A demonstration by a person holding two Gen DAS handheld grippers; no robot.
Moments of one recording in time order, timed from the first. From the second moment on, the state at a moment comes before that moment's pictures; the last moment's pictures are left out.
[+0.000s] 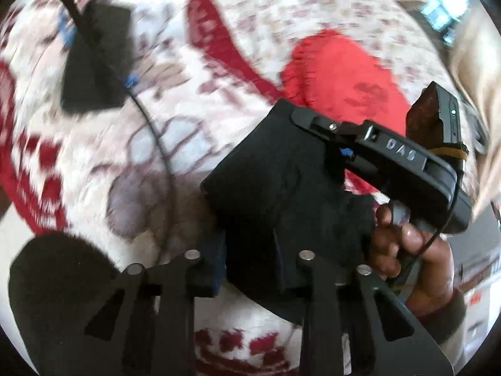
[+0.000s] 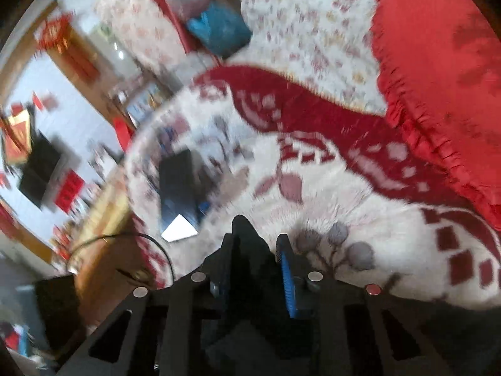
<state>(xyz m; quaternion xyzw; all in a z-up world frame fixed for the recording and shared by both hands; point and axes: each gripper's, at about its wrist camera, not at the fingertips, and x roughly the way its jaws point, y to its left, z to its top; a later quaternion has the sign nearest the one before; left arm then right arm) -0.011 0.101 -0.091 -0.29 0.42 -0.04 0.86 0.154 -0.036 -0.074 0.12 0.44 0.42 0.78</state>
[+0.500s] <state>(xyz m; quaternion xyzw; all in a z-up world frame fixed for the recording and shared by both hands) -0.020 -0.082 -0.042 -0.09 0.37 -0.32 0.87 0.074 -0.282 -0.039 0.24 0.38 0.22 0.87</state>
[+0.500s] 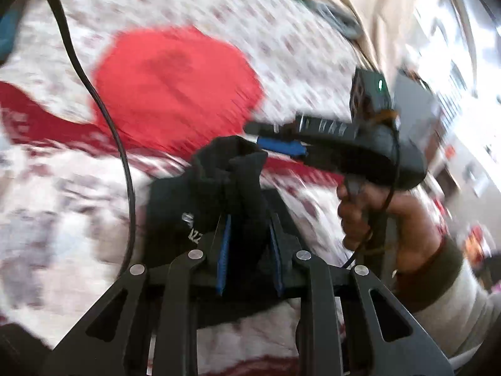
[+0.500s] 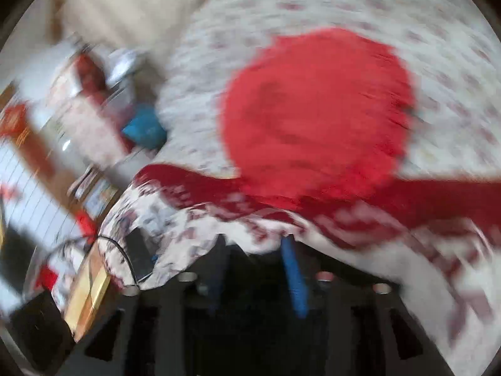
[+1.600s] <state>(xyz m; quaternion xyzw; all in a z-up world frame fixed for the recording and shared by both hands) -0.003 -0.039 -0.052 -0.06 0.41 -0.27 0.87 0.009 -0.286 -0.057 0.17 0.40 0.17 0.88</state>
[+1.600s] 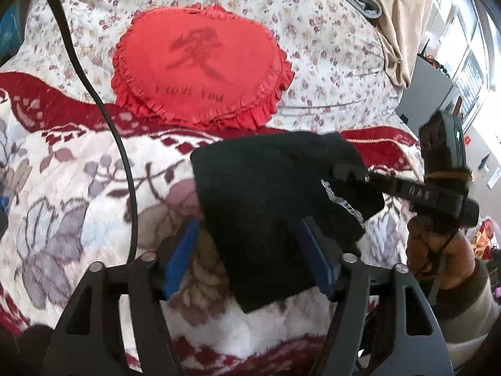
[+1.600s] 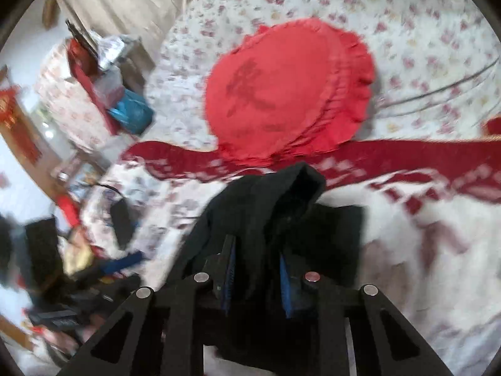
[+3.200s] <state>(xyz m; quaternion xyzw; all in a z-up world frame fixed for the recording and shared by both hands) 0.035 -0.095 -0.085 -0.02 0.48 -0.18 0.86 -0.015 -0.274 -0.075 0.05 0.44 0.14 0.88</state>
